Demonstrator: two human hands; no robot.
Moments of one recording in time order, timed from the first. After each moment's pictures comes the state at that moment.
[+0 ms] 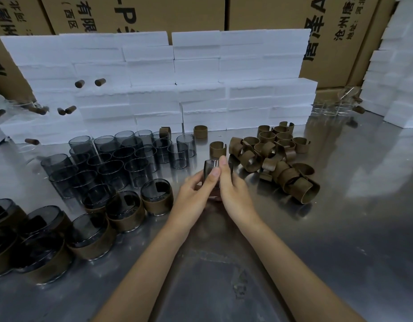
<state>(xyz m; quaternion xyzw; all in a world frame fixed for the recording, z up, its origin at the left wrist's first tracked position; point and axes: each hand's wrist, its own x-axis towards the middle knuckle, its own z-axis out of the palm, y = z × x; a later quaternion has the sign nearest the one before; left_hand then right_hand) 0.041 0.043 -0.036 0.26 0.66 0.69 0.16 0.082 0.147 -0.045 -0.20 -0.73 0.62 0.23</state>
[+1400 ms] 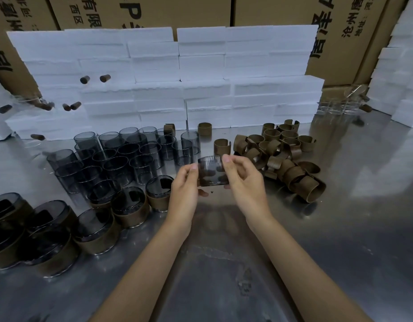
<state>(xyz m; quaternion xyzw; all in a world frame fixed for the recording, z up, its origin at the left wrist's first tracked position) 0.026 0.041 -0.044 0.13 0.65 0.74 0.10 0.089 0.149 -0.035 -0.17 -0.69 0.63 0.32</state>
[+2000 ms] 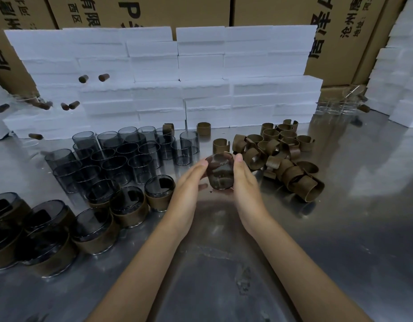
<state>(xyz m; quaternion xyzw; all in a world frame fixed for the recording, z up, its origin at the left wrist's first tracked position) 0.029 0.040 -0.037 0.21 0.64 0.72 0.17 0.085 0.149 -0.042 -0.19 -0.63 0.70 0.27</state>
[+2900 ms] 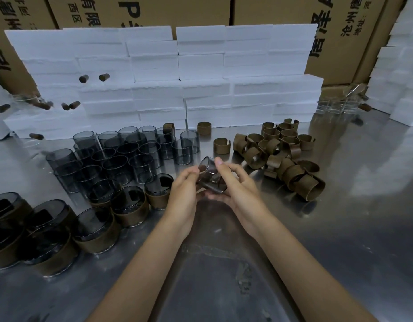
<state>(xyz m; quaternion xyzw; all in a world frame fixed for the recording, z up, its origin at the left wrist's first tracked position) 0.028 0.039 -0.039 0.08 0.60 0.77 0.19 0.091 0.144 -0.037 -0.16 -0.55 0.80 0.20</state>
